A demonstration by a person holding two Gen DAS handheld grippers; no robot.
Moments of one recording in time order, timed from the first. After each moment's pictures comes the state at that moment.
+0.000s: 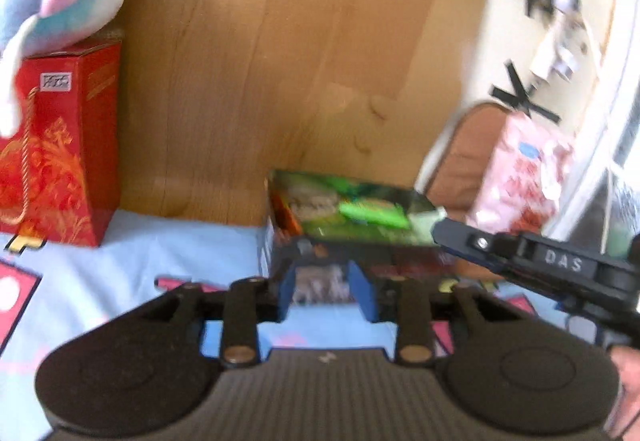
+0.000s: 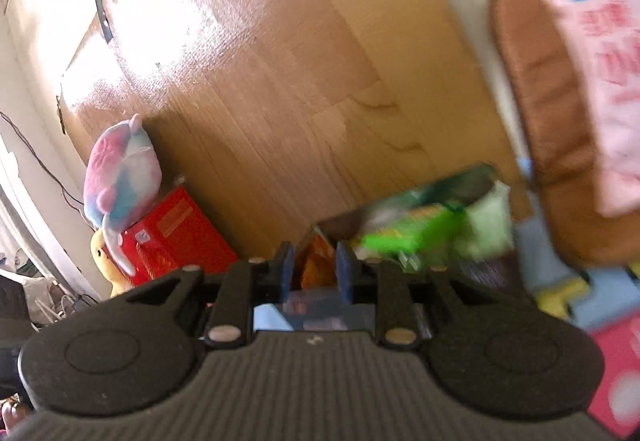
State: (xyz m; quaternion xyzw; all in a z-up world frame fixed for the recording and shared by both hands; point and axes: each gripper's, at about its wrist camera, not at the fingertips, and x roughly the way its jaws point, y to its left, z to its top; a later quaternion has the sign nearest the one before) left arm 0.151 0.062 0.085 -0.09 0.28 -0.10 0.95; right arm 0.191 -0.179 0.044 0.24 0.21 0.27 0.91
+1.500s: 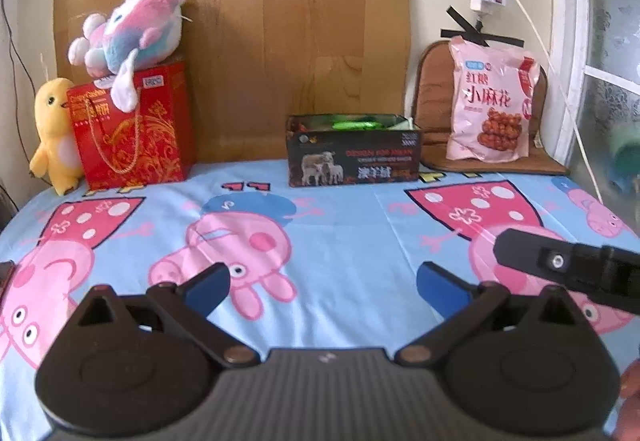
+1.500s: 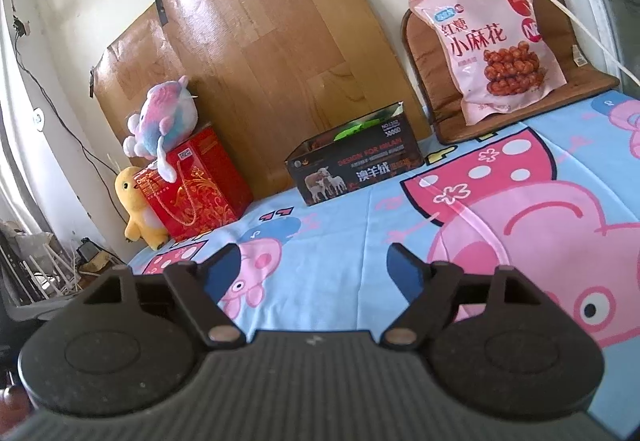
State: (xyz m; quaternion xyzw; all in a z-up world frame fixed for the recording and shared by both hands) left arm -0.053 -0.010 0.073 0.01 0.28 -0.01 0.96; right arm -0.039 -0.204 0.037 0.22 0.21 0.19 0.93
